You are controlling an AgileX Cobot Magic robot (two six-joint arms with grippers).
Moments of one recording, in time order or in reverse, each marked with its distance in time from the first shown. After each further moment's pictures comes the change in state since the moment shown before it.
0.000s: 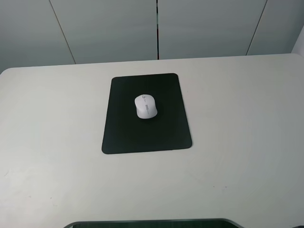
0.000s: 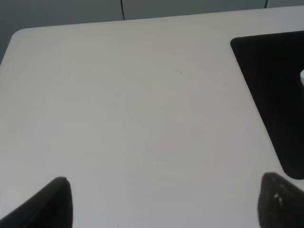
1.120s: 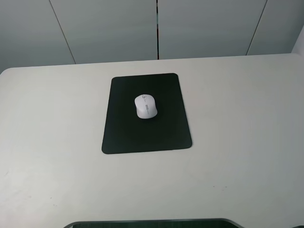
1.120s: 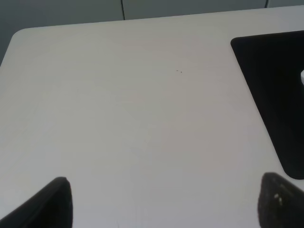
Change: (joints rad) left arm 0.000 0.000 0.000 0.007 0.000 0.000; right arm -0.207 -0.005 0.006 0.047 -0.002 -0.078
